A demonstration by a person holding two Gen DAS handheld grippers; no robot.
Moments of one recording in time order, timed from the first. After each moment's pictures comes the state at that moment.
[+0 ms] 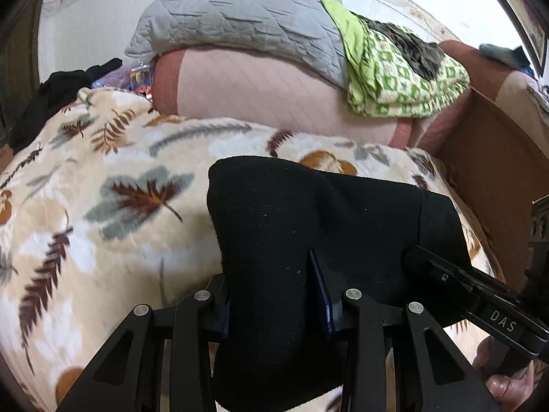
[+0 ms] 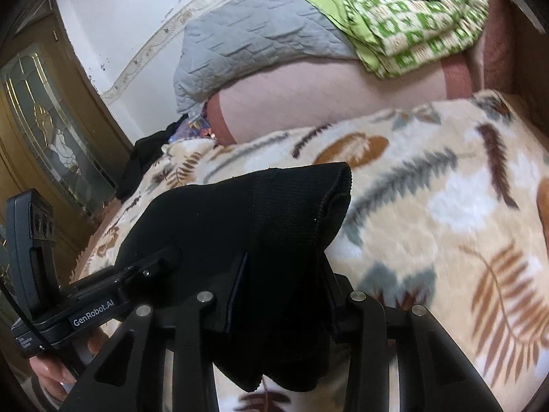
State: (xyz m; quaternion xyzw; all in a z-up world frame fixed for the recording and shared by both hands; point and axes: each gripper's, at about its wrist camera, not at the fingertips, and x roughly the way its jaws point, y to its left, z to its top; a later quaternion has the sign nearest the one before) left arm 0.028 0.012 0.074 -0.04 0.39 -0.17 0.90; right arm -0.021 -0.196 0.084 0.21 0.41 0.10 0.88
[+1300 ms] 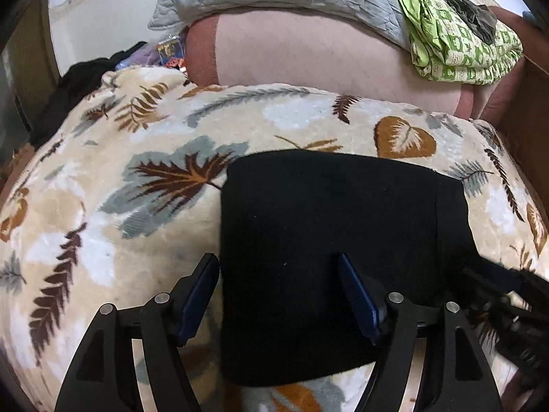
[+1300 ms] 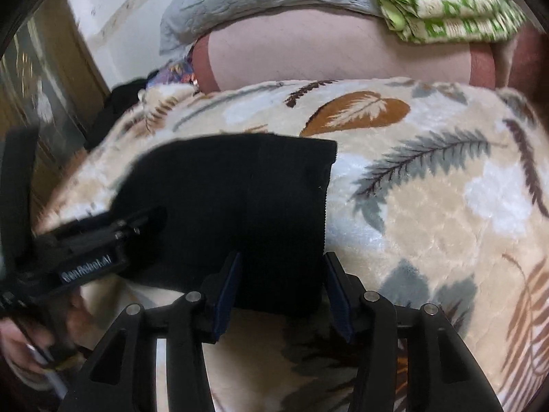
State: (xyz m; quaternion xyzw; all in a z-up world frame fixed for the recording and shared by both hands) left arm 0.065 0.011 0.013 0.03 0.43 -0.09 0.90; right arm 0.012 -0.163 0.018 0.15 0.48 0.09 0.86
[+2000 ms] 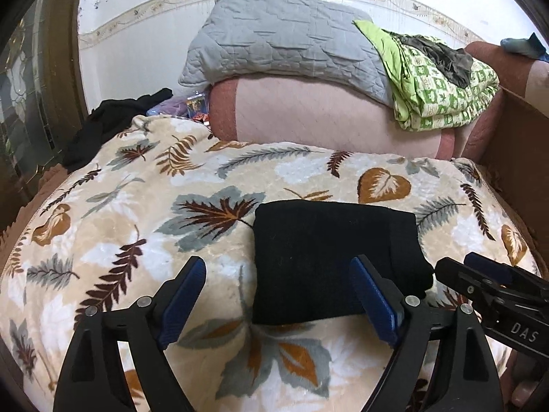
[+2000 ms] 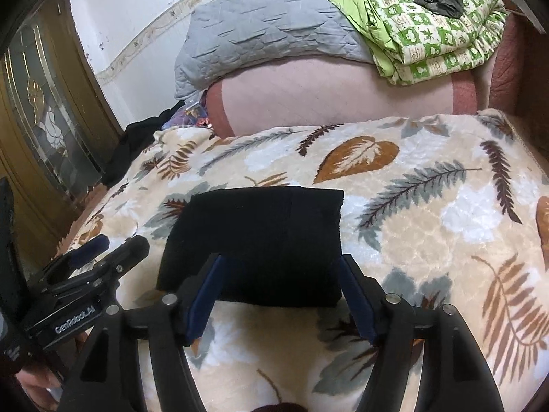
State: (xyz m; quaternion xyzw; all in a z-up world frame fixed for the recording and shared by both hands) left arm -0.041 0.044 0.077 0.02 0.33 -0.09 0.94; right arm -0.024 -0.150 0.085 0.16 0.42 0.07 0.89
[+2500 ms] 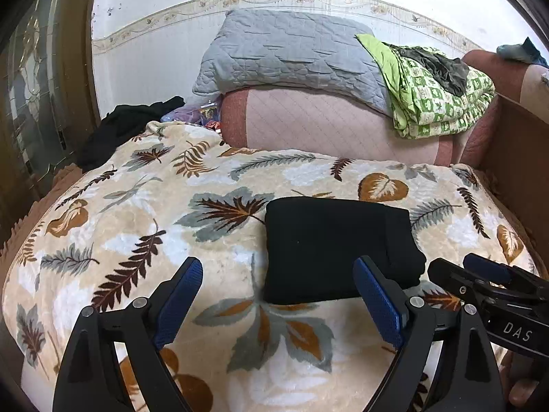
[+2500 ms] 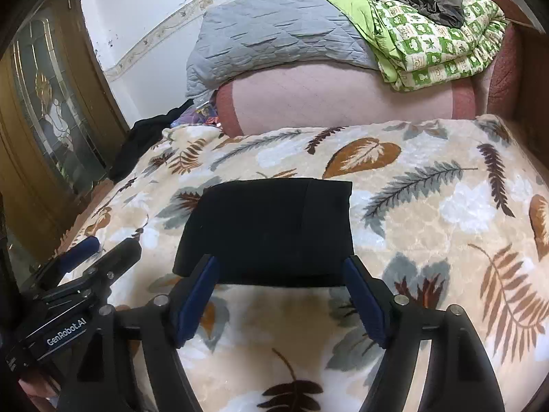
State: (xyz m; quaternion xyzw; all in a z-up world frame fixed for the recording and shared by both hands) left arm -0.089 0.060 0.085 0.01 0.31 -0.08 0.95; right arm -0.052 -0.137 0.095 0.15 0.41 0.08 0.90
